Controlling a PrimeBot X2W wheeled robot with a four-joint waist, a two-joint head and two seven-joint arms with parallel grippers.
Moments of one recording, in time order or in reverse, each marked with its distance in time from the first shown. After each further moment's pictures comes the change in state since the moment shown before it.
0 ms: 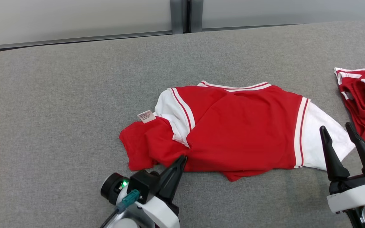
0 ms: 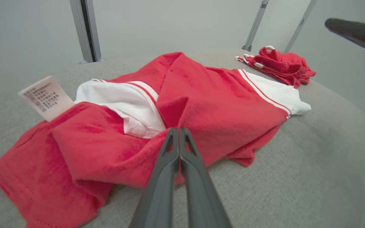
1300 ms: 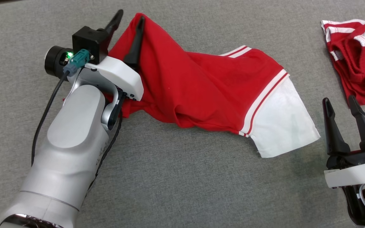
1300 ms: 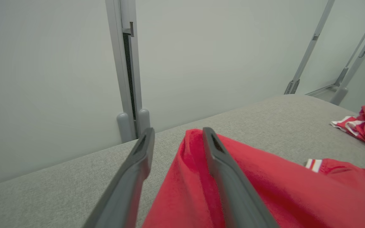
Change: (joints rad) left arm -0.703 -0.036 0.173 0.520 -0.031 -0.023 -0.090; right arm -0.139 0.009 0.031 0.058 0.064 0.000 -0.087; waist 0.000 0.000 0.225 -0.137
